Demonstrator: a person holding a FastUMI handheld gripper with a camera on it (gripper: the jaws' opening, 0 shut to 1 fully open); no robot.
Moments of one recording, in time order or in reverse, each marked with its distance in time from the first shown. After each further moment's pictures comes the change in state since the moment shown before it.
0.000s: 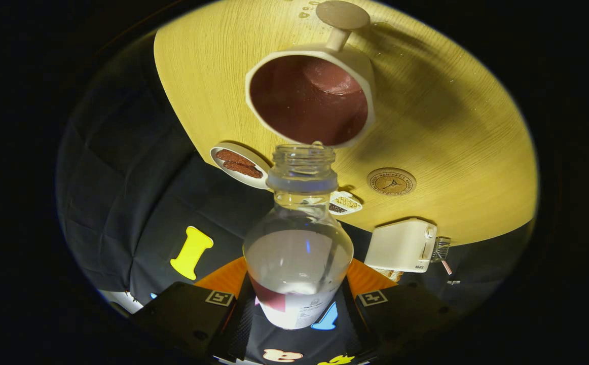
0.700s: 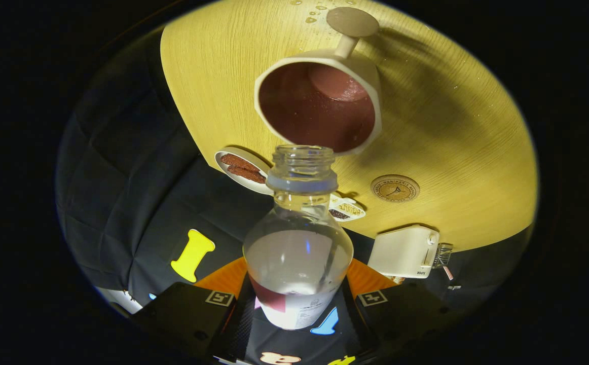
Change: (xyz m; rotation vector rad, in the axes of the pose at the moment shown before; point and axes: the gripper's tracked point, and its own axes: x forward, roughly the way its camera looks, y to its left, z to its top) arm 0.004 0.001 0.005 -0.028 -0.042 0.019
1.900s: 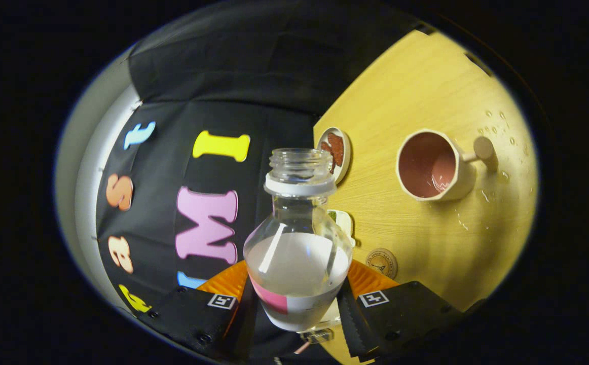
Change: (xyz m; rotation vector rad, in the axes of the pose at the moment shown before) arm -0.046 -0.045 -0.056 -1.285 -0.056 0.249
